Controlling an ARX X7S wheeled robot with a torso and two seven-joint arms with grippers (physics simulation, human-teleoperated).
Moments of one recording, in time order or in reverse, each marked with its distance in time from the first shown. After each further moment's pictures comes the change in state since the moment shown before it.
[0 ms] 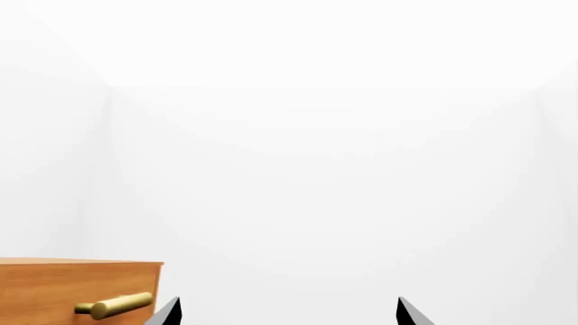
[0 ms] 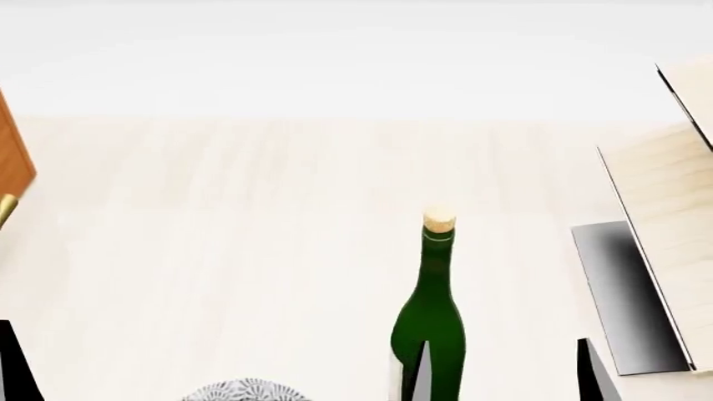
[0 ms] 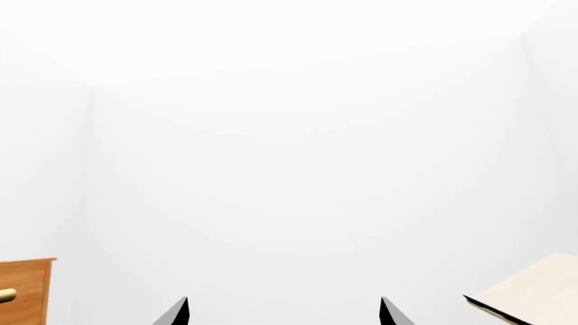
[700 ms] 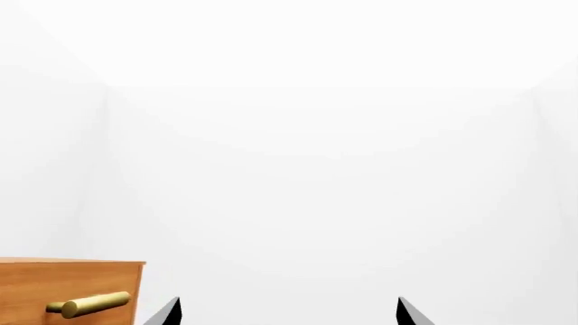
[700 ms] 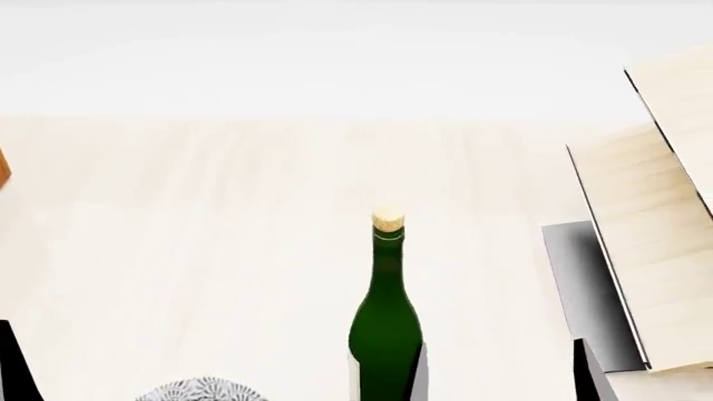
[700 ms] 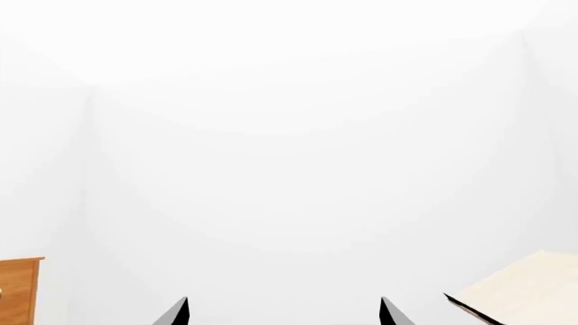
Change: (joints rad) left arm -0.002 -0.016 0.009 0.001 -0.003 0.000 -0.018; right arm 0.003 0.017 -0.013 0.001 0.009 -0.001 0.014
